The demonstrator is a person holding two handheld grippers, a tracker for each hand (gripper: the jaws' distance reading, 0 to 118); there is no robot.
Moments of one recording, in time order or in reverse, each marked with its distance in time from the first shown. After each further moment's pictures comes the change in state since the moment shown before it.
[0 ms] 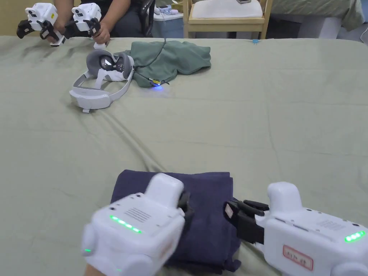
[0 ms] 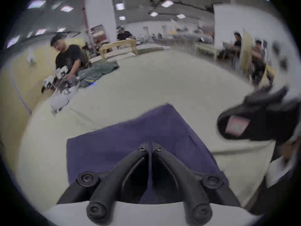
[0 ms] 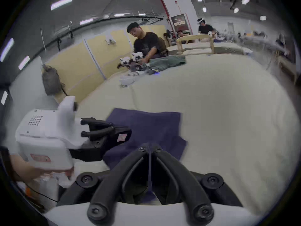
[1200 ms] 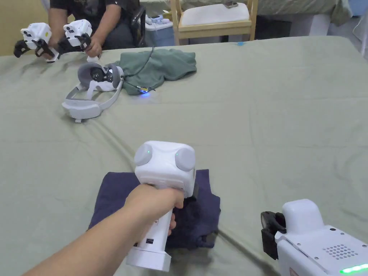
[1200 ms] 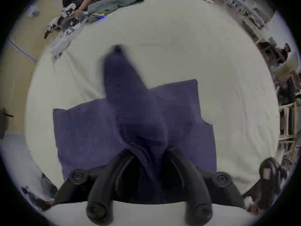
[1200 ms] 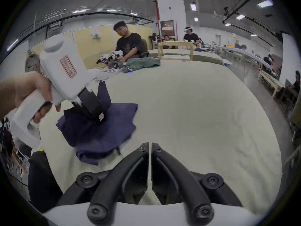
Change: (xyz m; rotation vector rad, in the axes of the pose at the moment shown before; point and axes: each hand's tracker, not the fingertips) left arm 0.064 0.065 -0.136 -0.684 0.301 0.139; right arm 0.034 -0.051 0.084 0.039 -0.450 0.179
